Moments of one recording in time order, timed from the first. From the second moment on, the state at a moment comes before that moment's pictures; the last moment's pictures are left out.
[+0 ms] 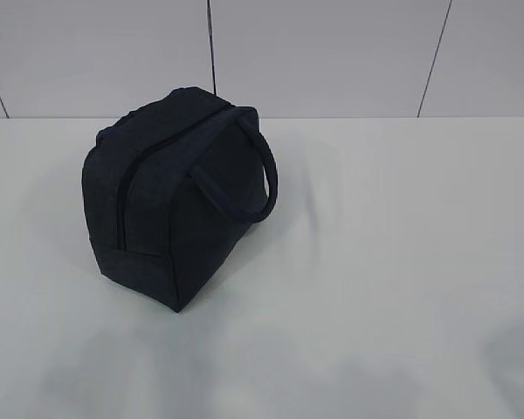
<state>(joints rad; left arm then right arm) -0.03 0.01 -0.53 0.04 1.10 -0.05 0.43 -0.02 -0.49 -0.01 1.15 -0.09</state>
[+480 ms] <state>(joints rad) -0.03 0.01 -0.53 0.04 1.10 -0.05 0.43 -0.02 -0.49 -0.03 1.15 -0.07</state>
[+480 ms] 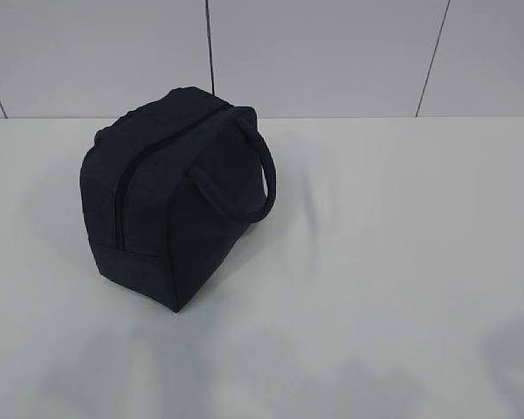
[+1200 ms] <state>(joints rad) -0.03 0.01 -0.53 0.04 1.10 -0.05 0.04 -0.02 -0.49 -0.03 1.15 -0.07</state>
